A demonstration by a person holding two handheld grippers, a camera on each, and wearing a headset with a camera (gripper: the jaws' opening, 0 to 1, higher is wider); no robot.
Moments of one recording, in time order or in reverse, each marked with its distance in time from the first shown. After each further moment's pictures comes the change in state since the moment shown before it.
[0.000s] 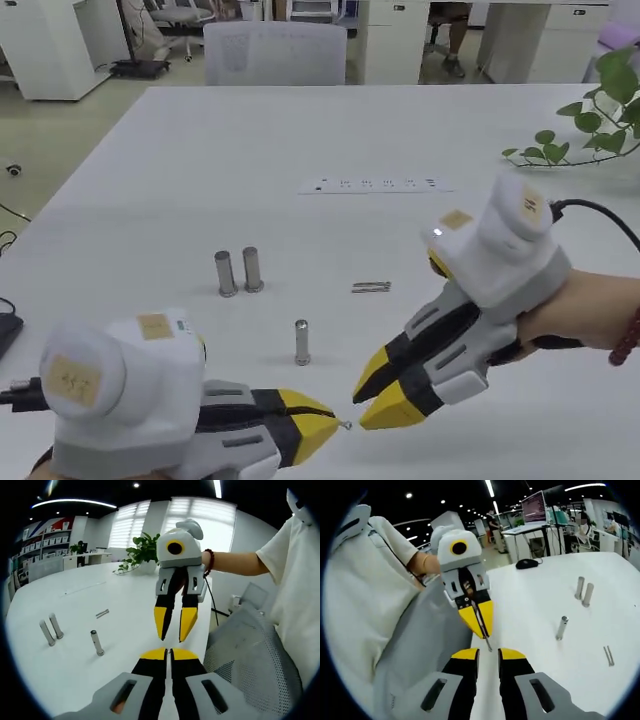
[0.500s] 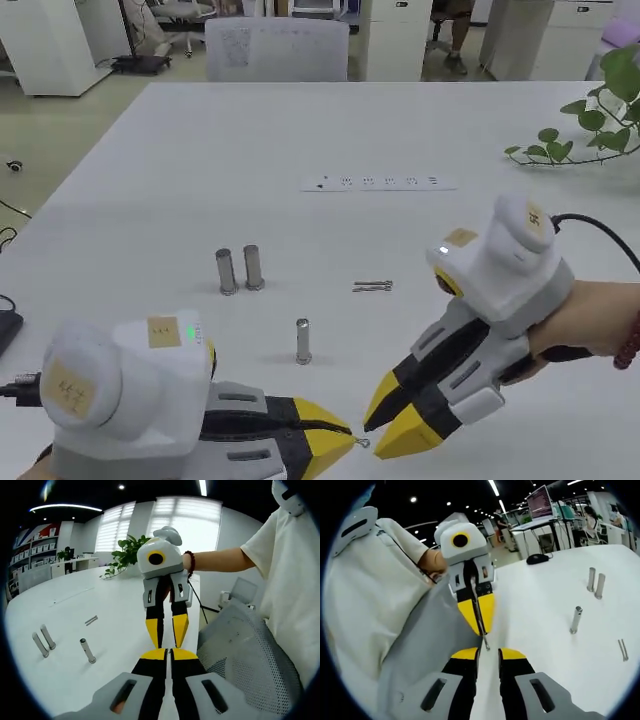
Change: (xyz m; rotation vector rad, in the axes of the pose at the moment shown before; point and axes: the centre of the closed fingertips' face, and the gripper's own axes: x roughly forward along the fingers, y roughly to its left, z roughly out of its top) left arm 0.002 -0.017 0.003 0.070 -0.002 -0.091; right arm 0.007 0.013 -0.011 0.031 -0.007 0.104
